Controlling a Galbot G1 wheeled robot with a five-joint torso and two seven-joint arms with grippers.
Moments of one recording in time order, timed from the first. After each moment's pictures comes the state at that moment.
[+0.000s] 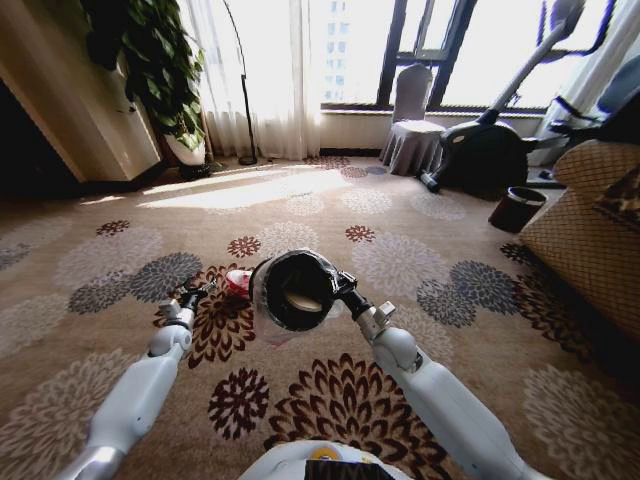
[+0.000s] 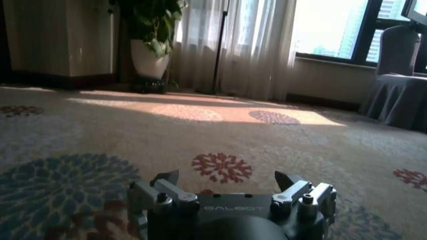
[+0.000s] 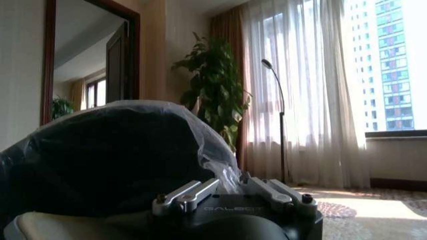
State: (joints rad) left arm 0.88 -0.96 -0.38 -1.14 -0.75 -0.09 0.02; right arm -0.94 1.08 -0.06 1.83 0.49 0.16 -0.02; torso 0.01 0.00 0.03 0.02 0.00
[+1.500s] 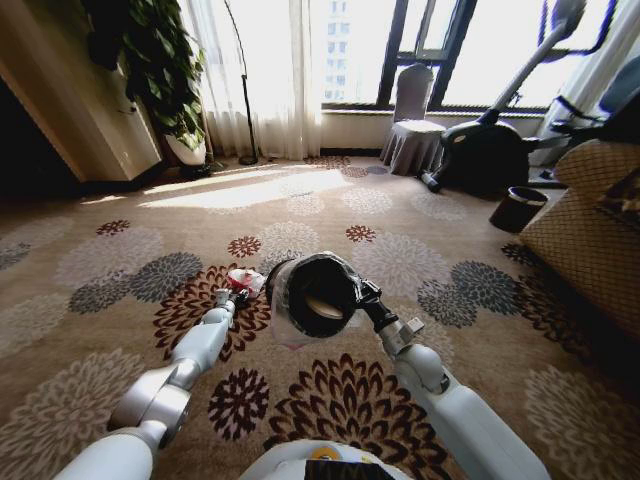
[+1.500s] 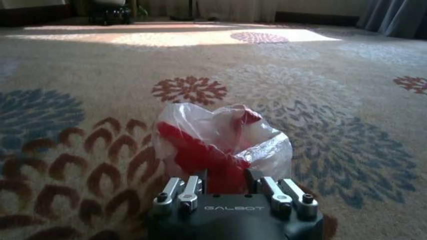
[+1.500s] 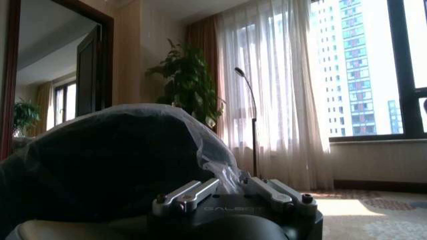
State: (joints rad) left arm 0.47 -1.21 -0.18 -0.47 -0.54 -0.10 0.11; right arm -1.10 1.02 0.09 1.90 0.49 0.21 -0.02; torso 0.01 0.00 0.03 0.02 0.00
